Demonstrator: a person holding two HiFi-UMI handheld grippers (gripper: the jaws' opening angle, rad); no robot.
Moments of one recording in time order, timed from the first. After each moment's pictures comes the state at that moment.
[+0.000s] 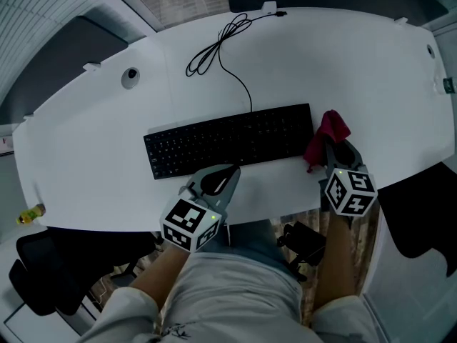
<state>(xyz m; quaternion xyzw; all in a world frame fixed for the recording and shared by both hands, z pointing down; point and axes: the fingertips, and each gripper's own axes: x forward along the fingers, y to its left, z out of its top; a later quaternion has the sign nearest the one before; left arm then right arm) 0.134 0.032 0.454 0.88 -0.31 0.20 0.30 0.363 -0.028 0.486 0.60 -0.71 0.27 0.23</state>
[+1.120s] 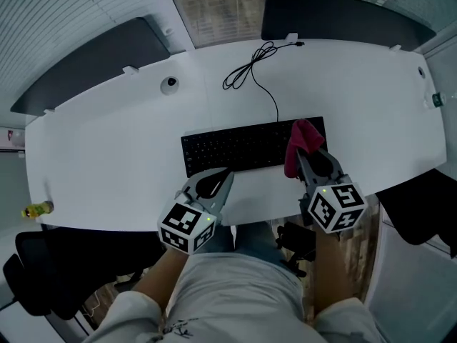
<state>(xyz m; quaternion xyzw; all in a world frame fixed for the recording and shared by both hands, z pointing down) 0.037 0.043 0.387 0.88 -0.36 0.16 0.25 0.194 -0.009 0.377 0.51 -0.81 0.26 0.13</state>
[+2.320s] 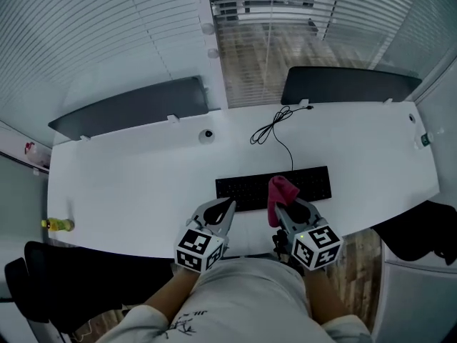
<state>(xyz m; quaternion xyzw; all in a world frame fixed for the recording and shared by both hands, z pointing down) -0.040 0.043 0.310 0.87 -0.42 0.14 0.20 0.077 0.039 0.304 0.43 -0.86 0.24 0.12</state>
